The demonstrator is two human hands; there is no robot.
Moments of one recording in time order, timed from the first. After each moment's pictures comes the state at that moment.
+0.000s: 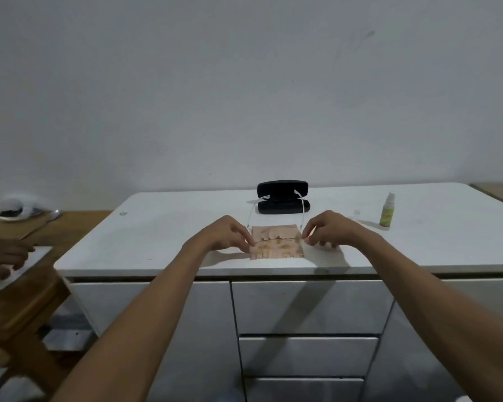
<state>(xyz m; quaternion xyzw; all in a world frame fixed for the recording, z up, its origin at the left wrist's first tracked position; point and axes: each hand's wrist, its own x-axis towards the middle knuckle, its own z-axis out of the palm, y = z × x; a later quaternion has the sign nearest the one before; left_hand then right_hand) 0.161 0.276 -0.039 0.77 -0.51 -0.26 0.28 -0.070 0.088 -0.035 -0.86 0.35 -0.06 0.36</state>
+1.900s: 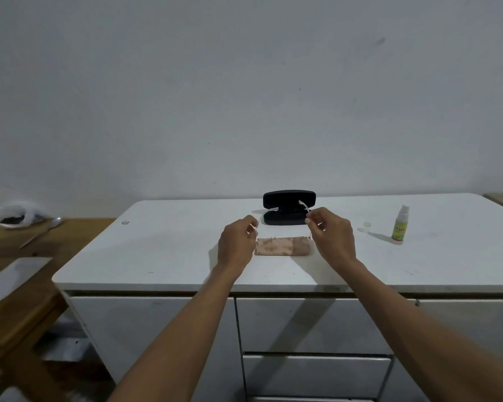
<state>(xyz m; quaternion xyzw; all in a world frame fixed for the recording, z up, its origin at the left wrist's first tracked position) 0.143 0.235 -0.081 0.78 -0.42 0.05 0.46 -0.031 0.105 -0.068 -0.79 0.35 -0.45 0.23</state>
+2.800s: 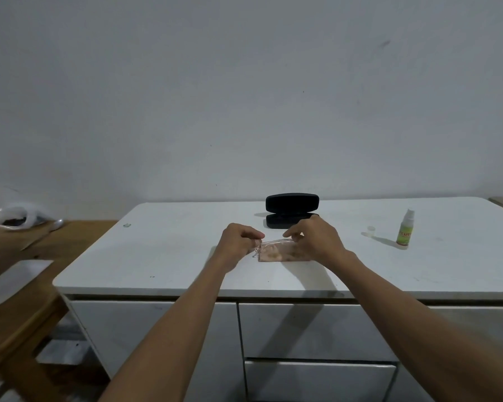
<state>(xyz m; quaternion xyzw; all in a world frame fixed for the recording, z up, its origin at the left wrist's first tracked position) 0.176 0.232 -0.078 0.70 -0.38 -0.25 0.55 0.000 0.102 -0.054 -0.92 0.30 -0.21 0.11</state>
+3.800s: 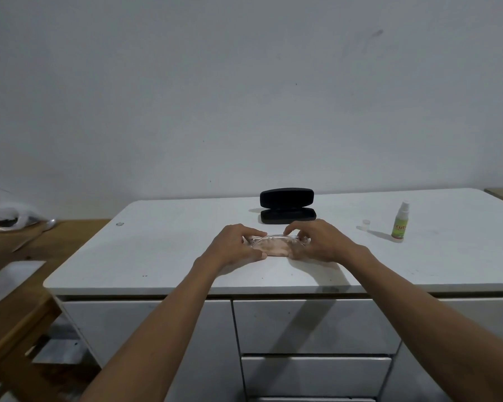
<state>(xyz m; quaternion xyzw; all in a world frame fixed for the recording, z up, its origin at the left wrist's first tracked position) 0.165 0.246 -0.062 0.78 -0.54 -0.10 0.30 -0.029 0.087 -0.055 -0.94 0.24 -0.13 0.19</state>
